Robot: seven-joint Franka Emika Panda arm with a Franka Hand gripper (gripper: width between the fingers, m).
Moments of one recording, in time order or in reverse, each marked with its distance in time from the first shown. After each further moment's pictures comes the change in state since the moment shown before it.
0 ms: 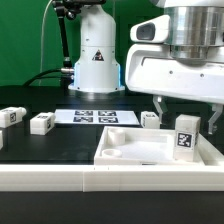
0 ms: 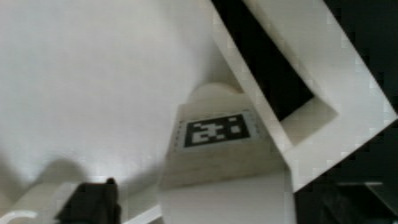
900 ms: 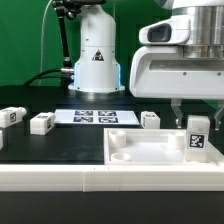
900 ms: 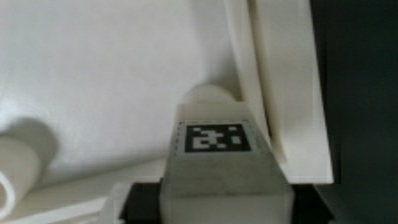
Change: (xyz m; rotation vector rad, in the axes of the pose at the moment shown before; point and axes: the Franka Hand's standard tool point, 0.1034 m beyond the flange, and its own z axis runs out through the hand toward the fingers) arm -0.009 -0.012 0.000 0.031 -0.003 -0.284
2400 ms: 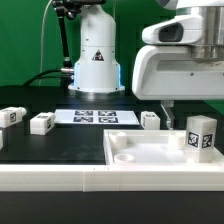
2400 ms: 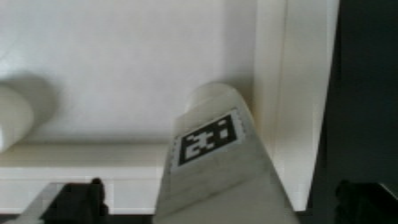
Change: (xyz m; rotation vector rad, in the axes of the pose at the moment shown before) arm -0.001 -0.006 0.000 -0.033 0.011 -0.480
